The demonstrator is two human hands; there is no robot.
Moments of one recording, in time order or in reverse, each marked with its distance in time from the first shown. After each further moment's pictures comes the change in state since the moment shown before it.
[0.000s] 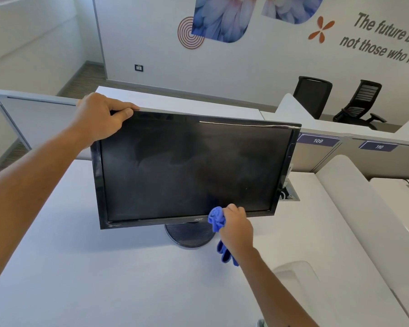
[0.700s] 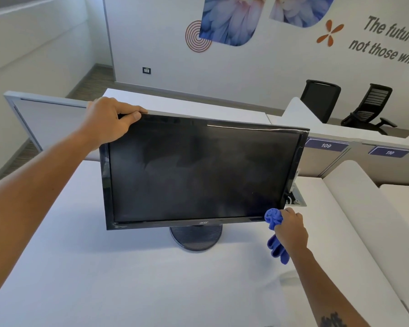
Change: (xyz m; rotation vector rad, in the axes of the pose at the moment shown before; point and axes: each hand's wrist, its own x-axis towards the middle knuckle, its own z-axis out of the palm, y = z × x) left_hand 0.003 -0.007 0.000 0.007 -0.002 0.017; right_hand 0.030 0.128 -0.042 -0.126 0.053 0.353
